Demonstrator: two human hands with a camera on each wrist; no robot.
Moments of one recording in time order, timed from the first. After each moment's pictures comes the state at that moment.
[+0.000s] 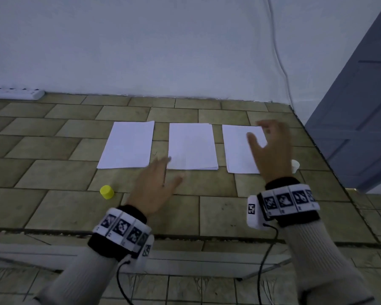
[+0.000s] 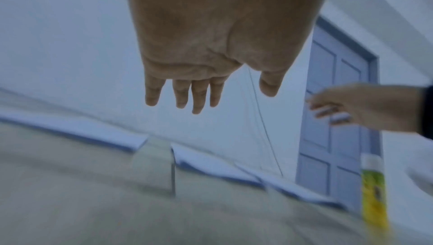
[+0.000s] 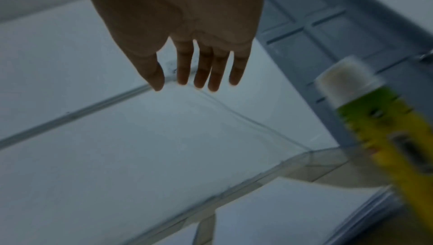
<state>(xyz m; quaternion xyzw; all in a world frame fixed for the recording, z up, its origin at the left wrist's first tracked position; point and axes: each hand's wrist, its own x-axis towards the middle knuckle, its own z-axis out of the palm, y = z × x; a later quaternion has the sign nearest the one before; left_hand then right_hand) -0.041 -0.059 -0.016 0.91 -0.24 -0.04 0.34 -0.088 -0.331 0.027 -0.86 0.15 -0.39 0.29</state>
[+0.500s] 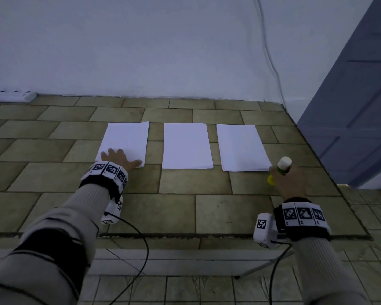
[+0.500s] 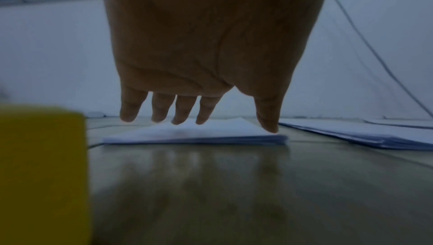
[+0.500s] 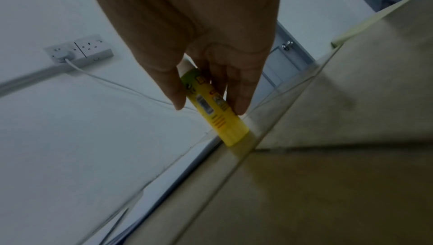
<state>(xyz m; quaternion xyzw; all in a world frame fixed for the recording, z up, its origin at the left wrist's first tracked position) 0.105 -0.016 -0.056 0.99 -0.01 -0.14 0.00 -0.136 -0.384 -0.037 -0.78 0.42 -0.20 0.42</state>
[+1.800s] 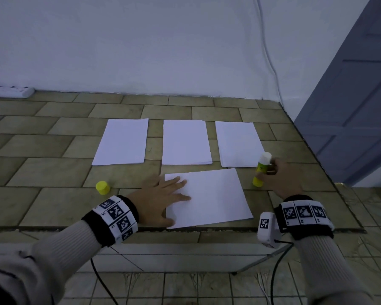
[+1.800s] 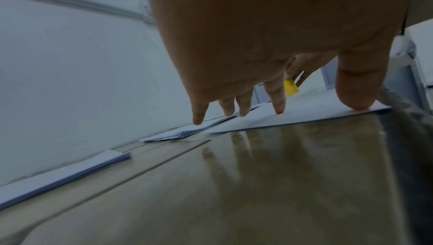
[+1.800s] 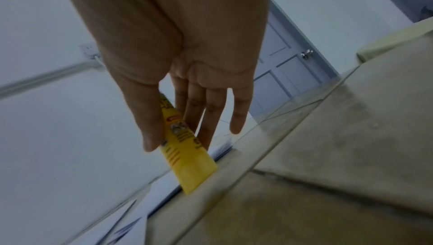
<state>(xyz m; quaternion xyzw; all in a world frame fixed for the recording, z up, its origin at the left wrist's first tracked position) -0.038 -0.044 -0.044 0.83 -0.53 -0.17 -0.04 -0.147 -0.372 -0.024 -0.86 0.30 -0.12 0.40</state>
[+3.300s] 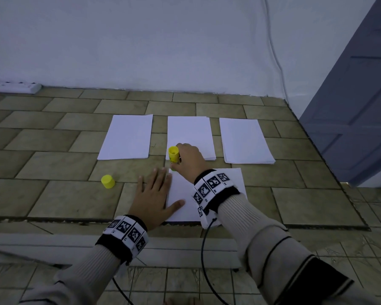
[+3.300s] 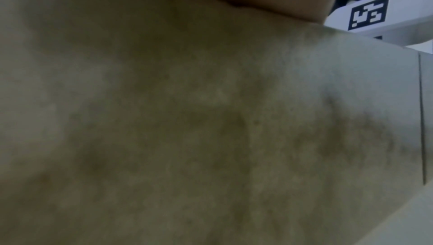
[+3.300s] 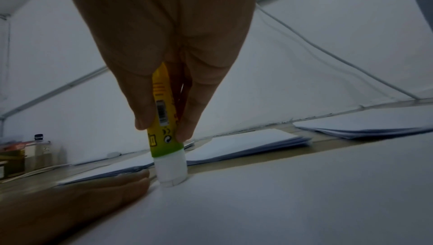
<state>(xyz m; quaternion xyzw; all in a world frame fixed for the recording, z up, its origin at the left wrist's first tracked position) -0.060 -0.038 -0.091 0.95 -0.31 -0.07 0.04 -0.037 -0.195 -0.016 -0.96 0.01 -0.03 0.26</state>
